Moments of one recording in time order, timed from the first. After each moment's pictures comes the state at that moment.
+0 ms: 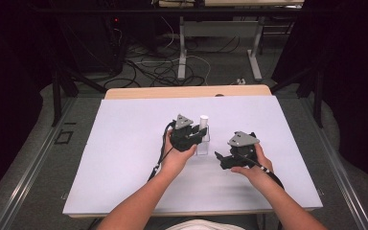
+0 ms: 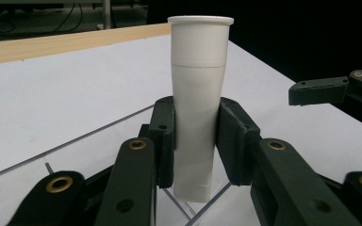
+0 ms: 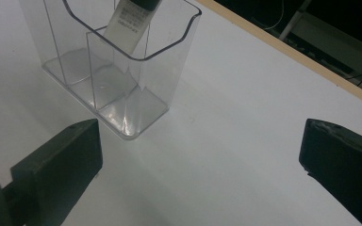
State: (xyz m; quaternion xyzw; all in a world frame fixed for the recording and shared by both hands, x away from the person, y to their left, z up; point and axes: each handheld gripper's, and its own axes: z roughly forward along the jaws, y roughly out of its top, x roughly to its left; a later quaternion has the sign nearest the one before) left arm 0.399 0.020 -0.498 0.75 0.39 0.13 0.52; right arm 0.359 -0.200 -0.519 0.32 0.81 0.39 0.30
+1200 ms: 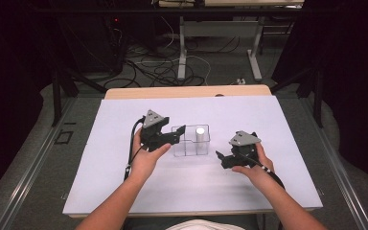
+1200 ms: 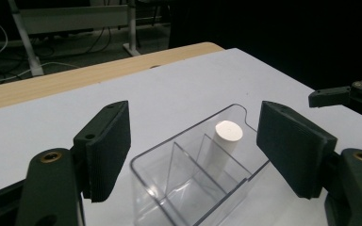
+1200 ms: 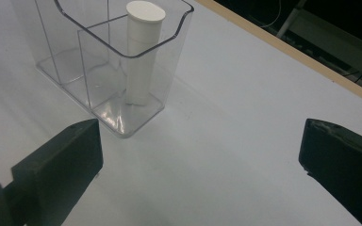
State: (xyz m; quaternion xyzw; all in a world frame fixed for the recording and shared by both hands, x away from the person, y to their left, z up) left arm 0.382 0.104 -0.460 0.73 0.39 0.19 0.52; right arm 0.360 -0.204 -0.518 0.33 0.81 0.39 0.30
